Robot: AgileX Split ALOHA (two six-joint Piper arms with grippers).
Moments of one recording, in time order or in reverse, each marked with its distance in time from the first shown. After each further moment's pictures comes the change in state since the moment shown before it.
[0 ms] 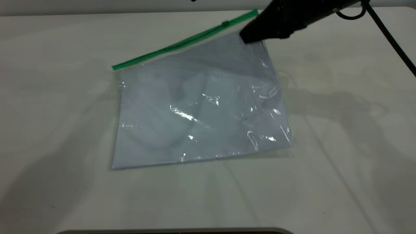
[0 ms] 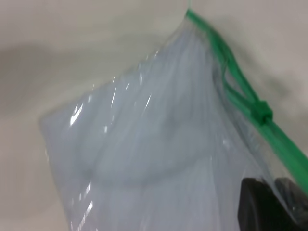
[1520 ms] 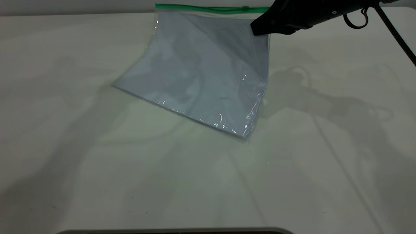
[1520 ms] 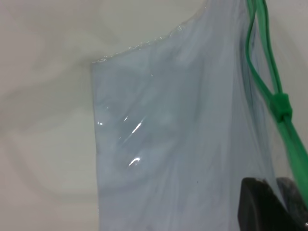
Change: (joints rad) left arm 0.001 -0.210 0.317 0.129 -0.391 -0.417; right arm -0.010 0.000 0.064 0.251 -0.155 -0.016
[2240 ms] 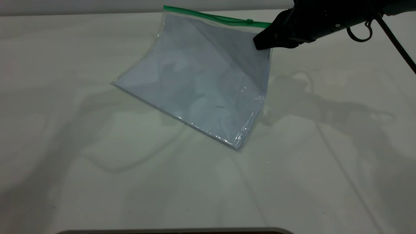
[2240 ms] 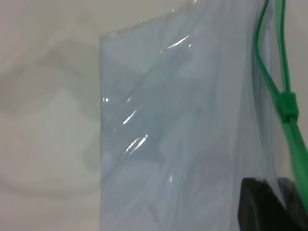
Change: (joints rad) left arm 0.034 -0.101 0.311 -0.503 -0.098 0.982; right arm 0.000 0.000 0.043 0.001 0.008 0.000
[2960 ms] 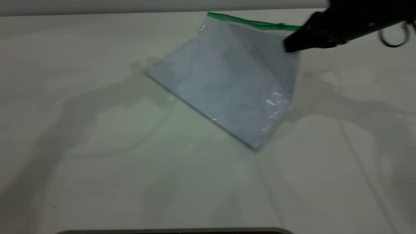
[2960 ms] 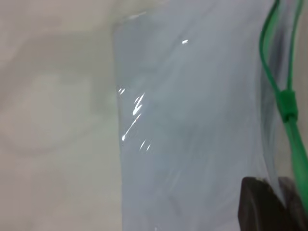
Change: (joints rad) left arm 0.049 -0.066 0.007 0.033 -0.150 -0.464; right arm -0.095 0.000 0.031 -0.126 0.035 0.205
